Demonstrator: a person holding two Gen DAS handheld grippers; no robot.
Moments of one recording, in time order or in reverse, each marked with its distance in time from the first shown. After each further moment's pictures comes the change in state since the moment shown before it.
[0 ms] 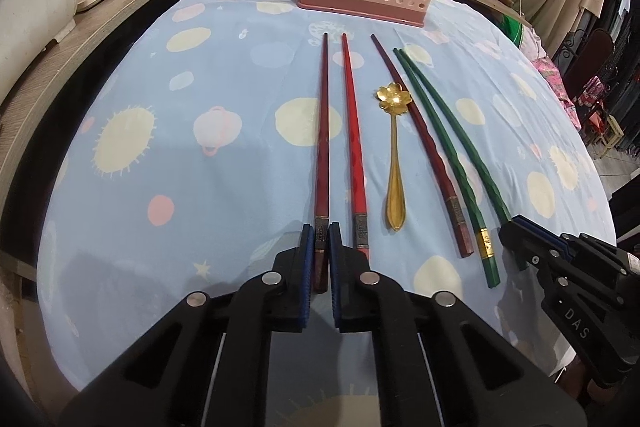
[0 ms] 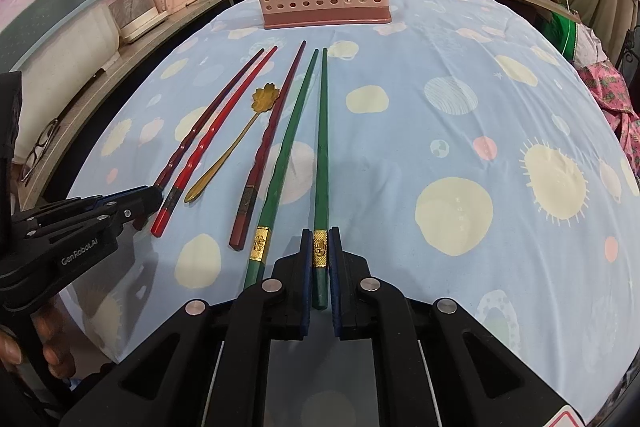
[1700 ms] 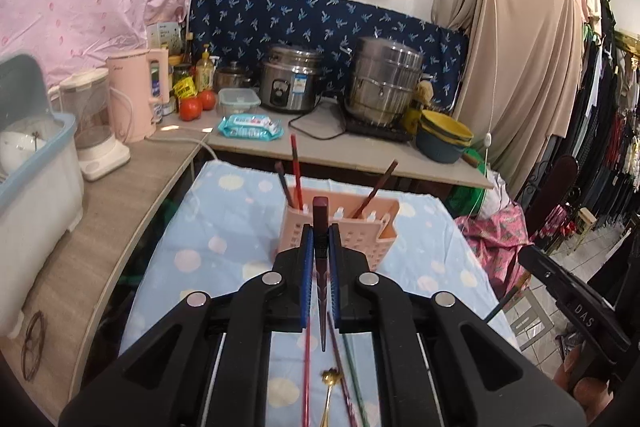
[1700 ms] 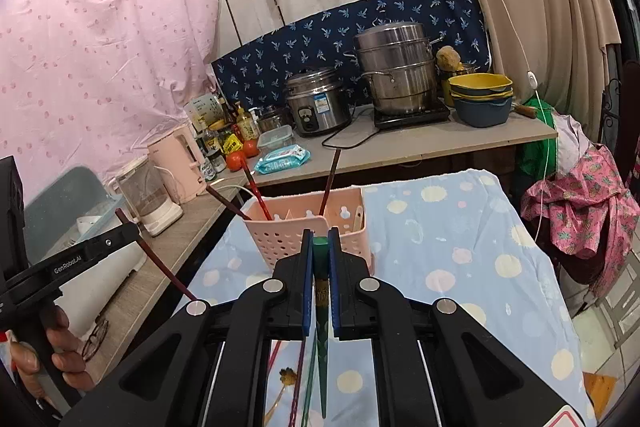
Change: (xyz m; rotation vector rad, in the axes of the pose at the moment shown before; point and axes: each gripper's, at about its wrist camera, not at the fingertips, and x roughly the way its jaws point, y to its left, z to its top) left arm -0.155 -0.005 0.205 -0.048 -0.476 -0.098; right arm -0.144 -0.039 0.187 0.116 -0.488 0.062
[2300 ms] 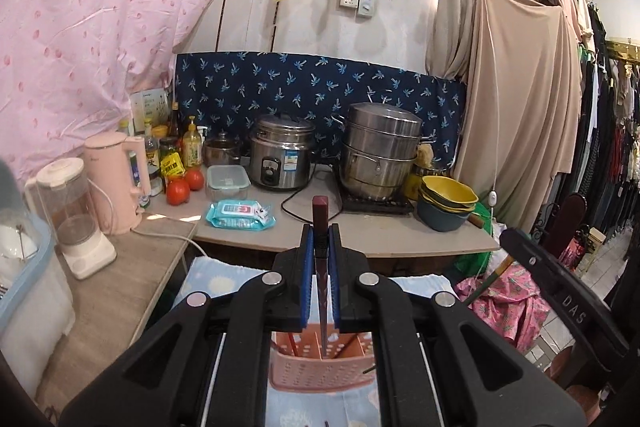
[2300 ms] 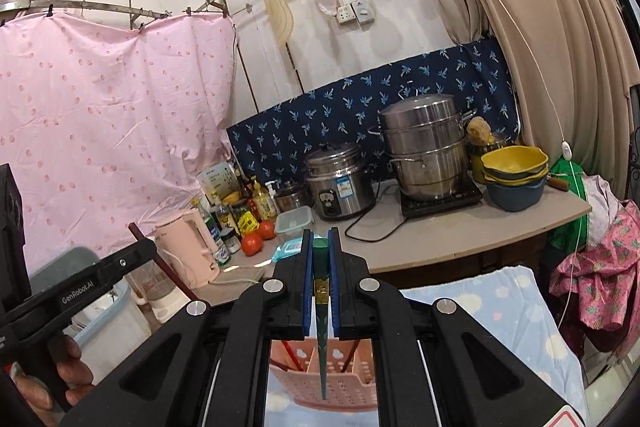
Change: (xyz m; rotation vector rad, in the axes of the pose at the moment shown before) left arm 0.048 -0.023 0.118 0.056 -0.176 0.015; right arm 0.064 0.026 0.128 -0.009 -0.220 0.066
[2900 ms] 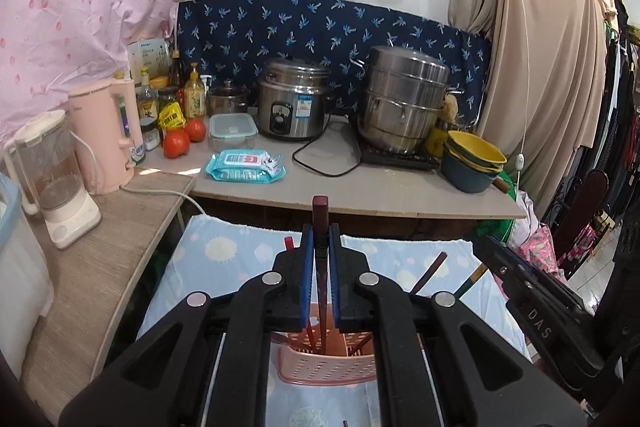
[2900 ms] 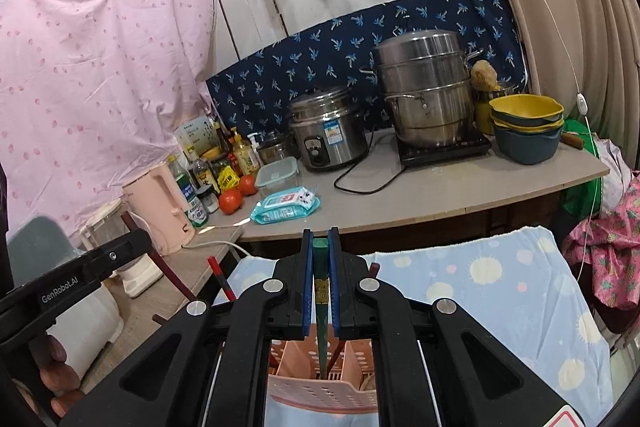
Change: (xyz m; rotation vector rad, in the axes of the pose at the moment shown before) left arm 0.087 0.023 -0.049 -0.018 0.166 0.029; right arm 0.102 -0.019 -0.060 0.014 0.170 -0.038
